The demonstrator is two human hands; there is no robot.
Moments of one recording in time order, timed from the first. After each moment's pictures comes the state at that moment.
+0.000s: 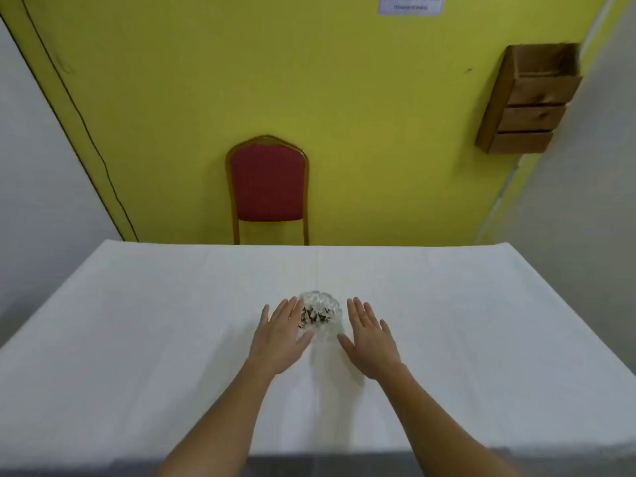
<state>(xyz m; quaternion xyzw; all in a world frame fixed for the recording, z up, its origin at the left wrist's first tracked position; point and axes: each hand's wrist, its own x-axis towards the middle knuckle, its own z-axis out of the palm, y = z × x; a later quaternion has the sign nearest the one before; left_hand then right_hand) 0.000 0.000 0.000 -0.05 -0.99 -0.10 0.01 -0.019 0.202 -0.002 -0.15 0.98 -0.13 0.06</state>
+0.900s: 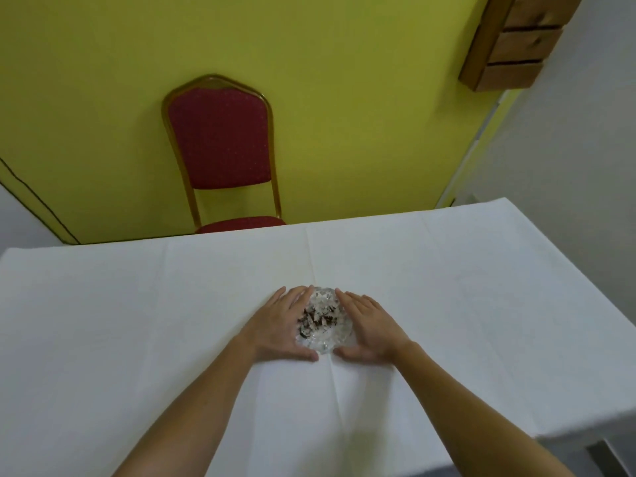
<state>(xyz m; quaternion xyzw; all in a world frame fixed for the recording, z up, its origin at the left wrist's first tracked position) -0.097 -0.048 -0.038 -0.30 -0.94 -0.14 -0.06 -0.081 0.192 -0.037 -0.25 0.95 -0.15 0.06</state>
